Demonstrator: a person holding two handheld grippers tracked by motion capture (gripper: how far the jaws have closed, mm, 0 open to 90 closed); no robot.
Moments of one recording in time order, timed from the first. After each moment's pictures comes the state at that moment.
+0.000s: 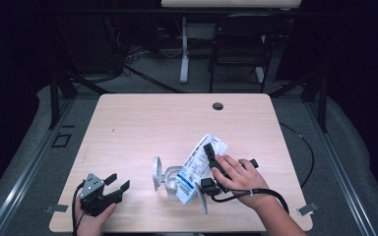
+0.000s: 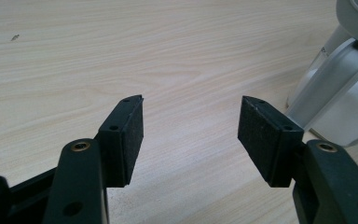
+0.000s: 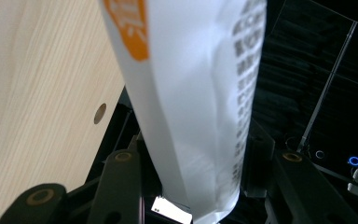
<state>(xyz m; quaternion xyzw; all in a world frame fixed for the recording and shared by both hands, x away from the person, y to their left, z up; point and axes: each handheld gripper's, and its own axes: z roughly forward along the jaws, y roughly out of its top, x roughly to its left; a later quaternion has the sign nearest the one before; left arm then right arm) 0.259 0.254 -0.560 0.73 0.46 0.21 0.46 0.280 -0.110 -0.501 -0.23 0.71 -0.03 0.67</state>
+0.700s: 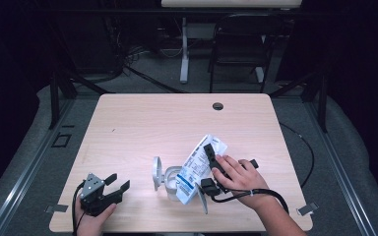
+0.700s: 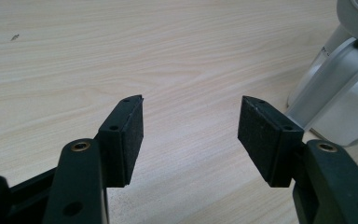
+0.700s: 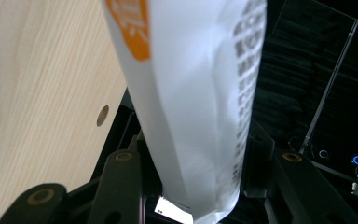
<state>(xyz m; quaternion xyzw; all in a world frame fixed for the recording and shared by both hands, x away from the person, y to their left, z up) 0.259 0.254 -0.560 0.73 0.46 0.21 0.46 0.280 -0.111 -0.502 -0.23 0.71 -0.02 0.66</state>
